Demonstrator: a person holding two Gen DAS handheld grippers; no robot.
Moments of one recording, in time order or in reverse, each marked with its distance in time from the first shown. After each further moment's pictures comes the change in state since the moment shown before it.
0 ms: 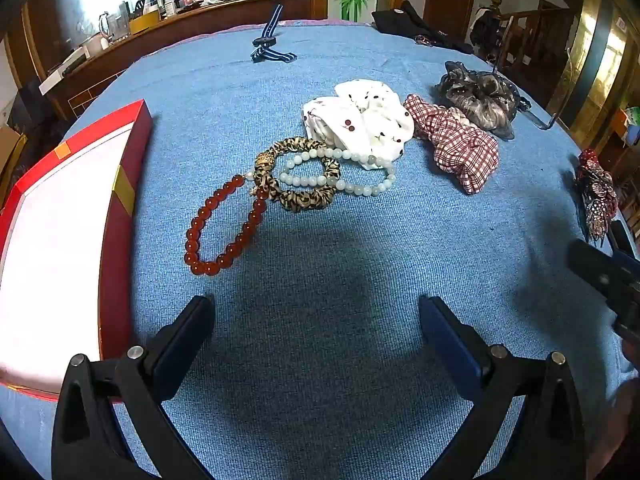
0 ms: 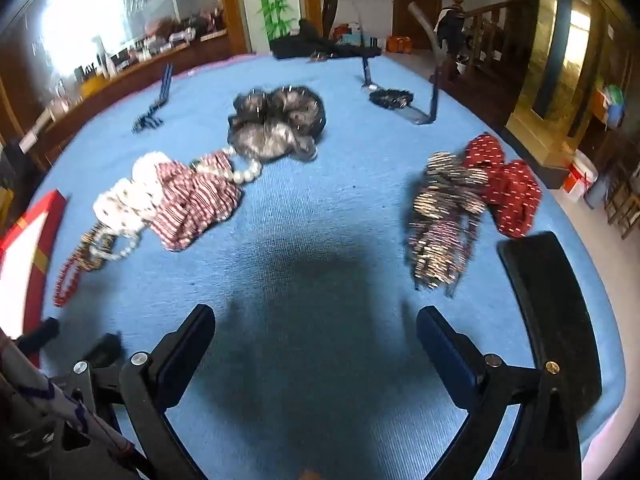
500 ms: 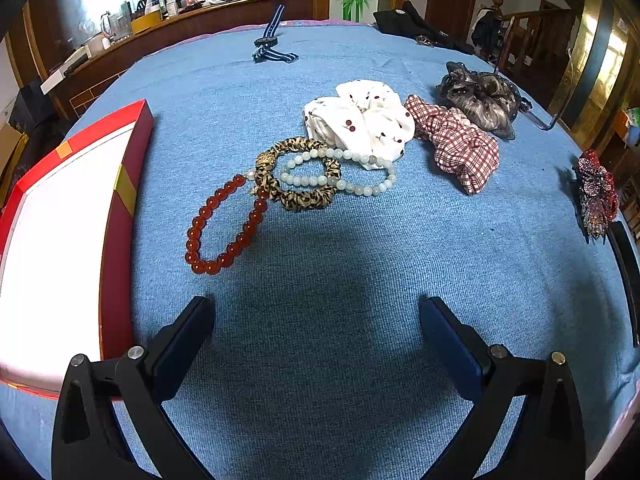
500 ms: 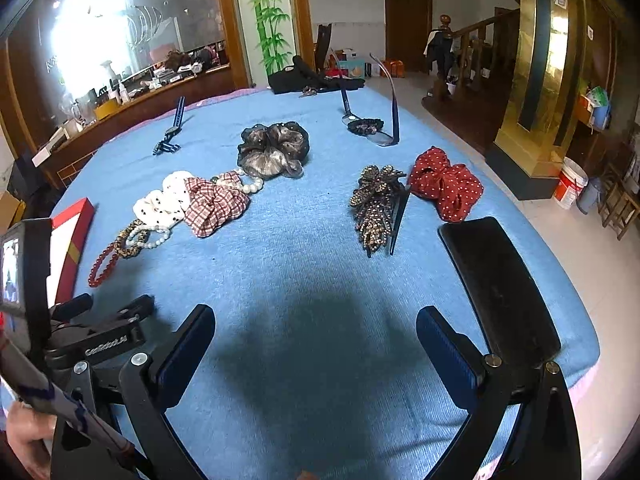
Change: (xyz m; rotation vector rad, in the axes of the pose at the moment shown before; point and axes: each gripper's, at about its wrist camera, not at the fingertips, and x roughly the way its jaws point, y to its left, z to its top) left arm -0.003 0.001 -0.002 -0.006 -0.005 0.004; right arm -0.065 -0.010 -0.032 0.009 -0.087 0.005
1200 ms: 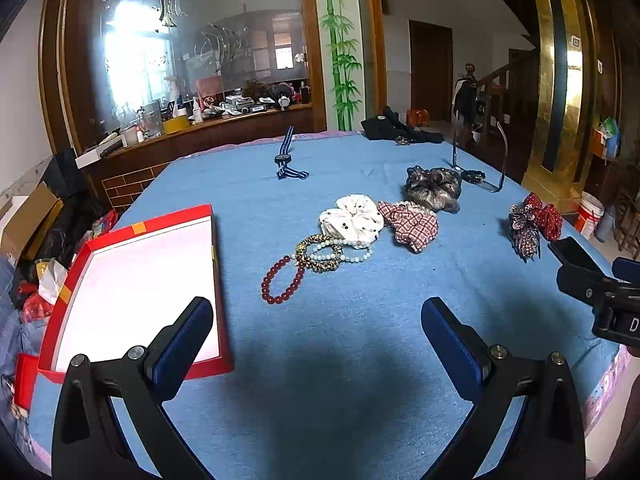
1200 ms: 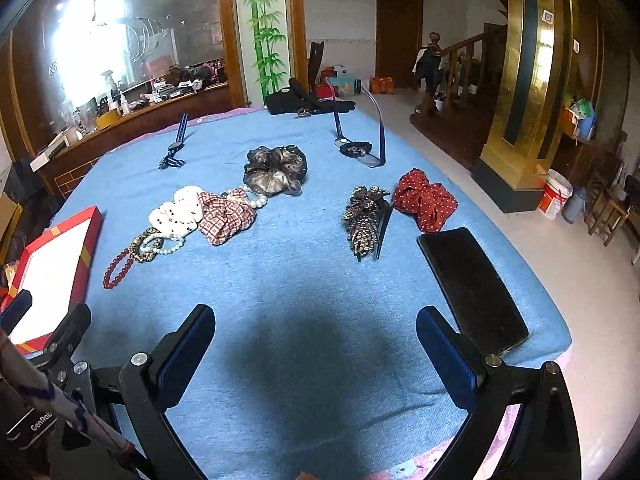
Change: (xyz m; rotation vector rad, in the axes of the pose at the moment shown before) left arm -0.126 0.005 -0.050 0.036 -0.388 0.006; right arm -0.040 0.013 -0.007 -0.012 -0.054 -0.045
